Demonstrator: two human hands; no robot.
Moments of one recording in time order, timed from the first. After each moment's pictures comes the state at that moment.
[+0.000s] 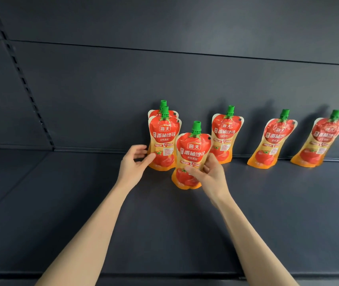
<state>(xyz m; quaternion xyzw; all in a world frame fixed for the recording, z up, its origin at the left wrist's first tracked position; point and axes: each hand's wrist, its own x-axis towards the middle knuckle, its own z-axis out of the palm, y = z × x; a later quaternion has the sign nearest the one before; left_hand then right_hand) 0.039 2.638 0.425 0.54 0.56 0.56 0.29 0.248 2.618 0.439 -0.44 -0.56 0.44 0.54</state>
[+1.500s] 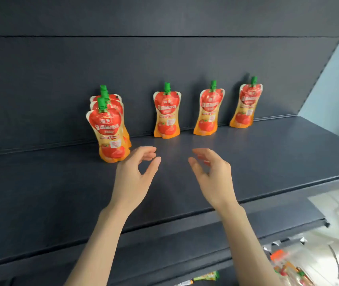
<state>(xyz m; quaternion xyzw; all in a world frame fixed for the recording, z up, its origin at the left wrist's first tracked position) 0.161 2.502 0.470 0.68 0.48 0.50 0.22 0.338 2.482 0.467 -0.62 -0.60 0.17 0.48</state>
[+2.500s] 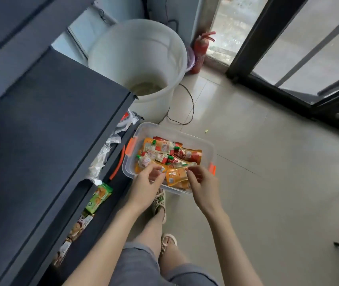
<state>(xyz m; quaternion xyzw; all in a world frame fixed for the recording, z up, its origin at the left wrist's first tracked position) 0.676 2.321 0.195 0.75 0.35 -0.04 0.56 0.761 2.181 0.196 -0.87 -0.08 0.25 0.42</state>
